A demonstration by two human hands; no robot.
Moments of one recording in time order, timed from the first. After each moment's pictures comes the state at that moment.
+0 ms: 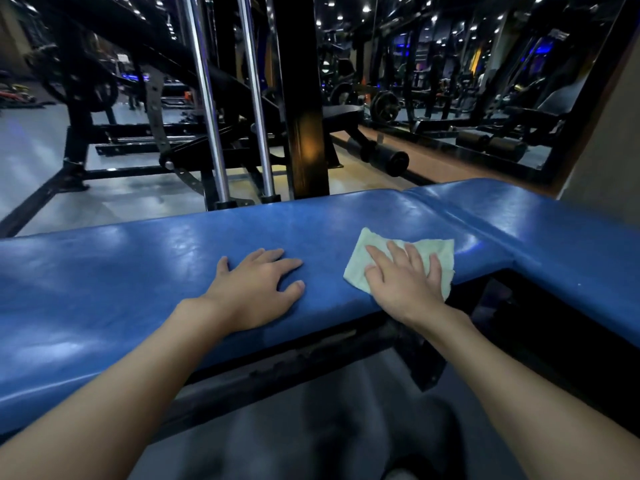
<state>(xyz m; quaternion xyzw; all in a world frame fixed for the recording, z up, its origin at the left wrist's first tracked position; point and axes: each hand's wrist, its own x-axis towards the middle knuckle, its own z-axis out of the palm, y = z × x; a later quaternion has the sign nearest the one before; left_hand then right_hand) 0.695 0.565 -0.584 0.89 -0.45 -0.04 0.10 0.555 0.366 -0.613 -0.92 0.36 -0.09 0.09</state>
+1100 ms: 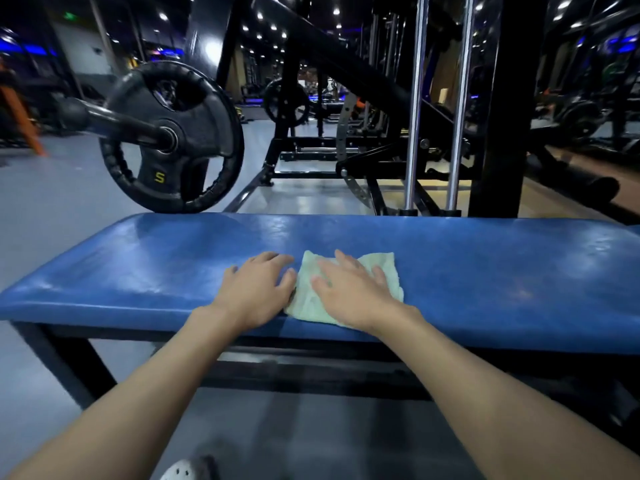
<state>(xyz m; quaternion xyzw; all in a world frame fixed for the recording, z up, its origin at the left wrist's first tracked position) 0.737 0.827 -0.580 0.96 -0.20 0.07 0.17 0.689 0.659 -0.578 -0.98 0.01 0.00 0.17</state>
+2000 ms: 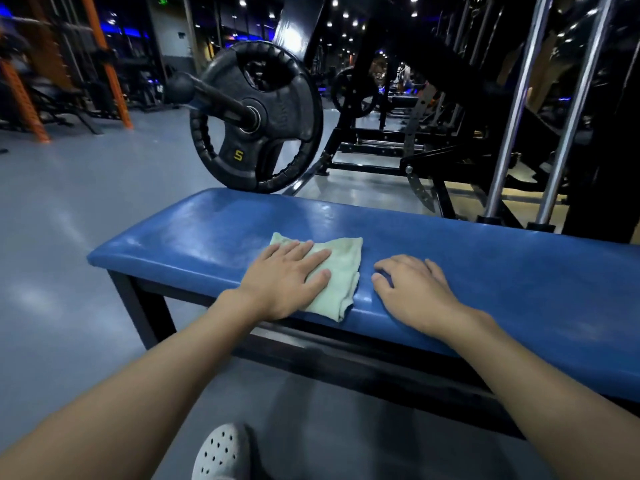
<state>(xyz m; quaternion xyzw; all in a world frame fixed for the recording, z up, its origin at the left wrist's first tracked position) 0.760 0.900 -0.605 0.97 -0.22 0.07 0.05 0.716 0.673 -0.592 -0.99 -0.05 -0.07 0.13</state>
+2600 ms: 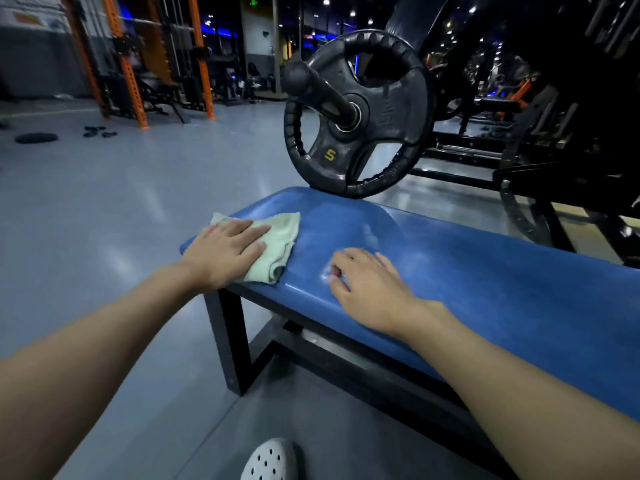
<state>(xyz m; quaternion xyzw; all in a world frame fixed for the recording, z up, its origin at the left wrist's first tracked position) 0.820 1.134 -0.612 0.99 -0.04 0.11 0.08 0.794 0.854 -0.598 -0.95 -0.27 -0.05 0.16</state>
